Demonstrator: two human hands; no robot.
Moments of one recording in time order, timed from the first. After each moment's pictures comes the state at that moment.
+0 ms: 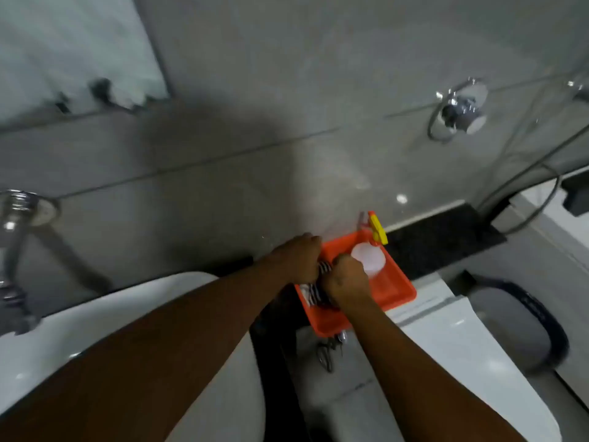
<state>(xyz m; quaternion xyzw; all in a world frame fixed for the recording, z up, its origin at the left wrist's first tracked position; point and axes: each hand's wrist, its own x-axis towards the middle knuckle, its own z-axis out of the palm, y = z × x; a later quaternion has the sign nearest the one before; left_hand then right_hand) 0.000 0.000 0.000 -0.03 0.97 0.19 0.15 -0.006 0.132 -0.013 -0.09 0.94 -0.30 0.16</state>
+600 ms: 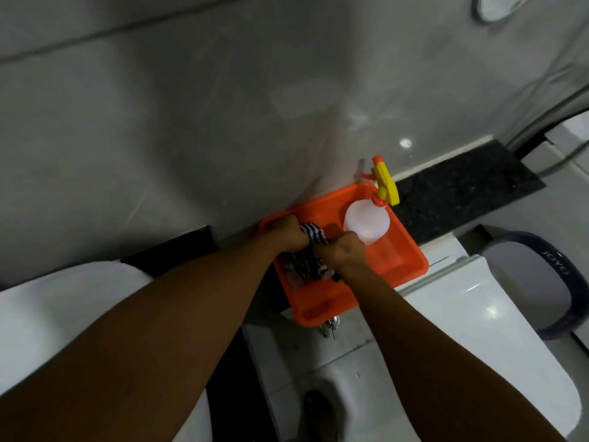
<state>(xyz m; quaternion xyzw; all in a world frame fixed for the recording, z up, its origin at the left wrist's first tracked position) -0.086 0.007 -0.167 -0.27 0.88 0.29 0.26 -0.094 0.149 -0.167 0.05 0.87 -0.38 0.30</state>
